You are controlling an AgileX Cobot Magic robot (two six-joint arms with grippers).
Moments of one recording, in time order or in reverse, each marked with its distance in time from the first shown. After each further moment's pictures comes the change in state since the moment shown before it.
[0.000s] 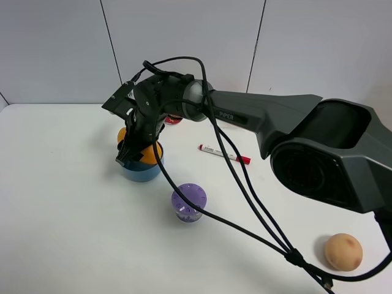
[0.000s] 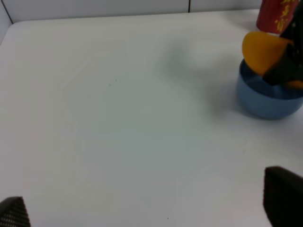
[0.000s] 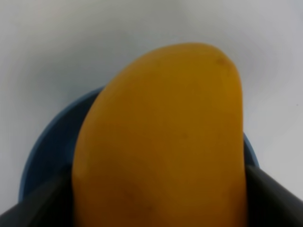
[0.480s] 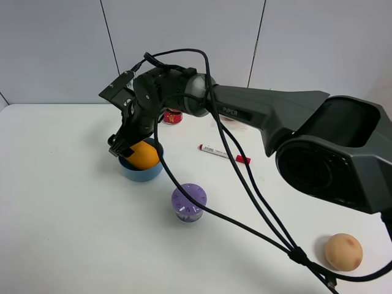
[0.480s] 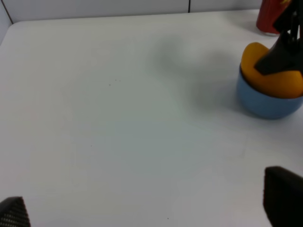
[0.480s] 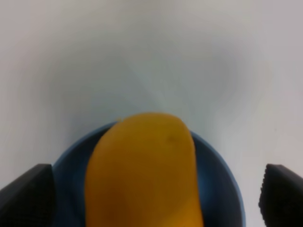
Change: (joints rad) left arm 0.000 0.000 0.000 0.000 0.000 0.000; right arm 0.000 -0.024 -0.003 0.004 -0.045 0.046
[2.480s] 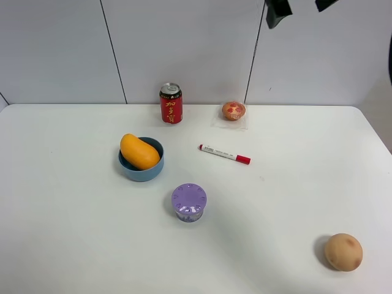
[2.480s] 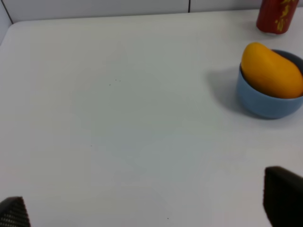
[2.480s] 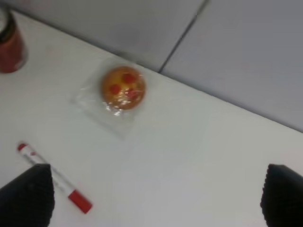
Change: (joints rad) left arm 0.000 0.000 0.000 0.000 0.000 0.000; right arm -0.461 -0.613 0.000 -0.237 0.517 0.246
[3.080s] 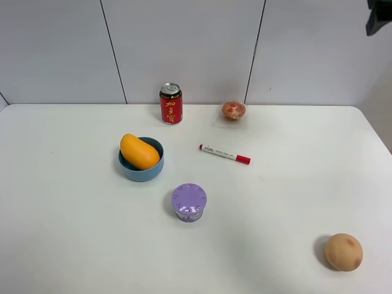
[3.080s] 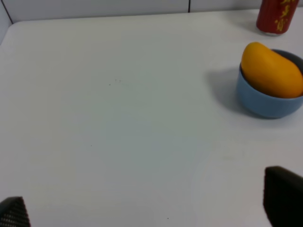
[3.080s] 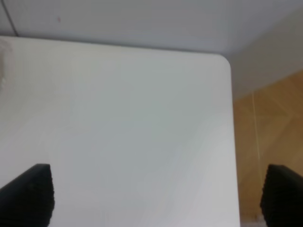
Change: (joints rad) left arm 0.000 0.000 0.000 0.000 0.000 0.000; right arm -0.346 -0.211 0.263 -0.018 -0.002 0.020
